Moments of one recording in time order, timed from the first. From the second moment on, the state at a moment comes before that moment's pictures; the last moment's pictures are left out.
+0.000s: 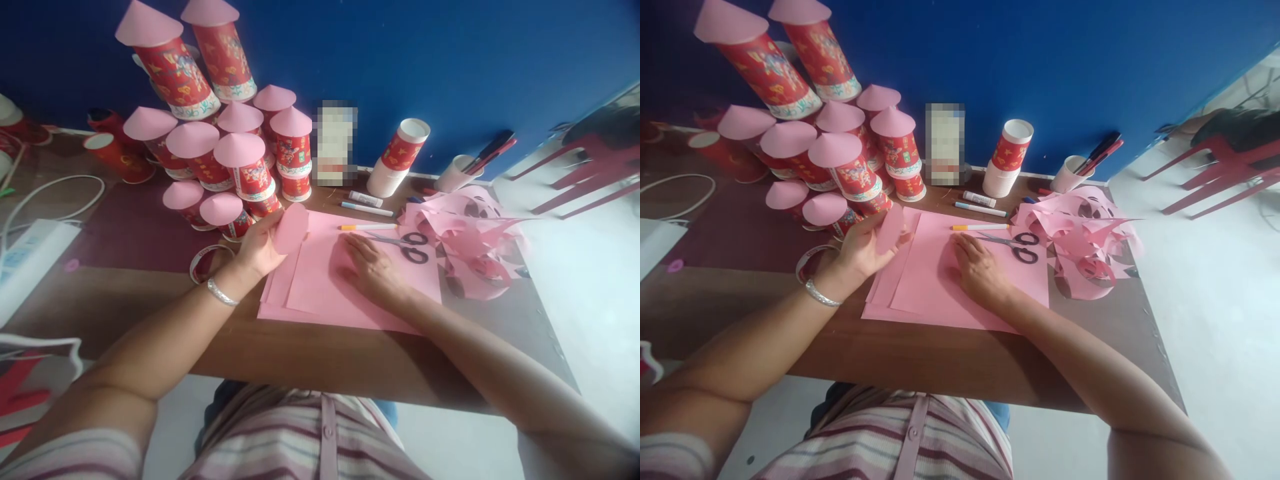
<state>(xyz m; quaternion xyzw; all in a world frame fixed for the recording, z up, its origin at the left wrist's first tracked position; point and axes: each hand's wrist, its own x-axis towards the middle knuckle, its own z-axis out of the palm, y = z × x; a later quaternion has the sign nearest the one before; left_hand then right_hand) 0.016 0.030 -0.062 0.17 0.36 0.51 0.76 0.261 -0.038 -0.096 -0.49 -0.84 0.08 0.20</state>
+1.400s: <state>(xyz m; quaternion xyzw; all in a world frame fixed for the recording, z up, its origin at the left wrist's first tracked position) 0.006 0.033 -0.060 0.20 0.31 0.52 0.77 0.231 -0.048 -0.063 -0.29 -0.84 0.35 0.29</state>
